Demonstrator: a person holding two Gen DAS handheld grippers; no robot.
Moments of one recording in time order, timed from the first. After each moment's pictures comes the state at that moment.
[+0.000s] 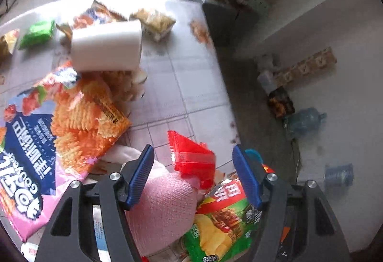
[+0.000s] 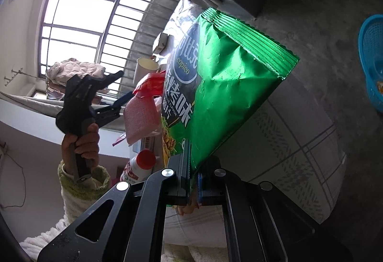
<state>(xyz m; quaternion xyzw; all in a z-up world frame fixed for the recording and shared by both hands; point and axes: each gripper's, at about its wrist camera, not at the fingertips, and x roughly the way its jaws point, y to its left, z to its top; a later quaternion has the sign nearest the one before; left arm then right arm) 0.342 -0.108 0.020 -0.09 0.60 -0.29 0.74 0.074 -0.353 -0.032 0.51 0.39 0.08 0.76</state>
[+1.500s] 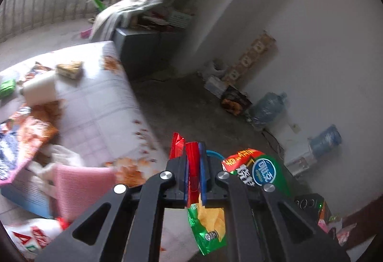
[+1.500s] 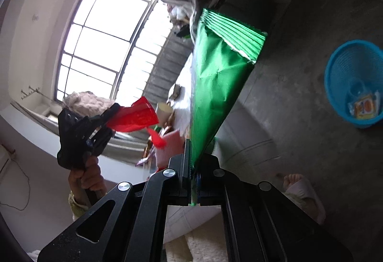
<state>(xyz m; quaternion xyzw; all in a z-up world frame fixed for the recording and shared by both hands) 0.185 -0.176 0.114 -0.05 0.46 -0.45 0.77 -0.056 -0.409 0.009 0.53 0.25 0.02 0.81</state>
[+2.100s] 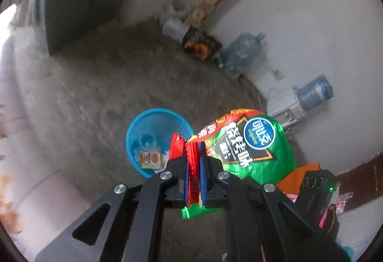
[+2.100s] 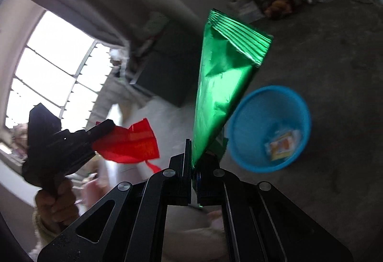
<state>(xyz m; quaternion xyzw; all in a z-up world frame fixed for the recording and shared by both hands) 0.109 -0.428 -0.011 0.04 0.55 -0.52 0.65 -0.102 -0.508 -0.050 0.48 0.26 -0.21 0.81</state>
